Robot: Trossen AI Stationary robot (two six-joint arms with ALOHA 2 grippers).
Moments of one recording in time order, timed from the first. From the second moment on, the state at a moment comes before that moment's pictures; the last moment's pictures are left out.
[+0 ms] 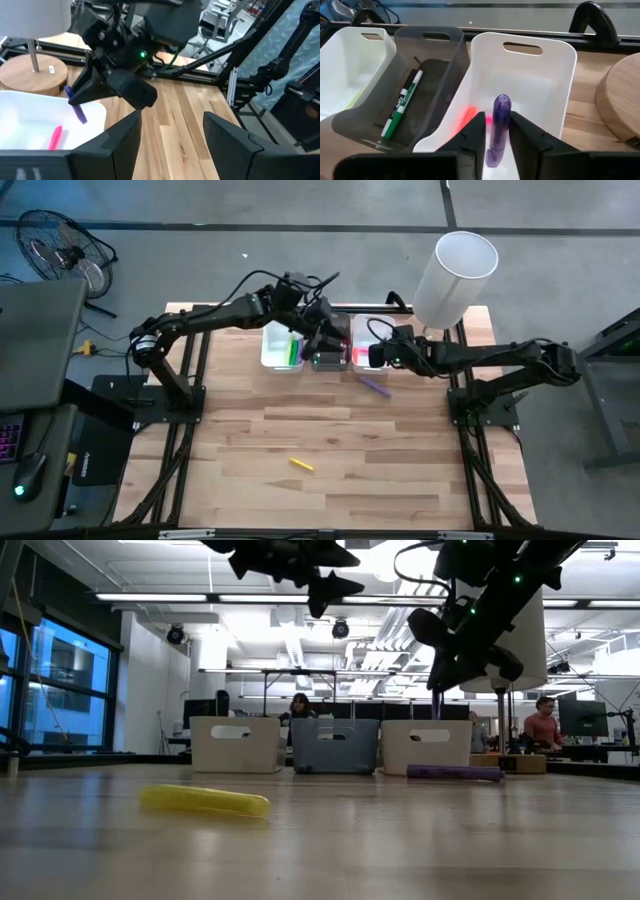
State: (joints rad) left arm 0.39 1.66 1.48 -0.23 0.67 -0.05; right arm -0.21 1.24 0.74 -0.35 0.61 0.94
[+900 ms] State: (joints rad) left arm 0.32 1.64 1.48 -0.50 0.51 -0.08; right arm -0.07 1.04 0.74 -0.27 0.39 0.72
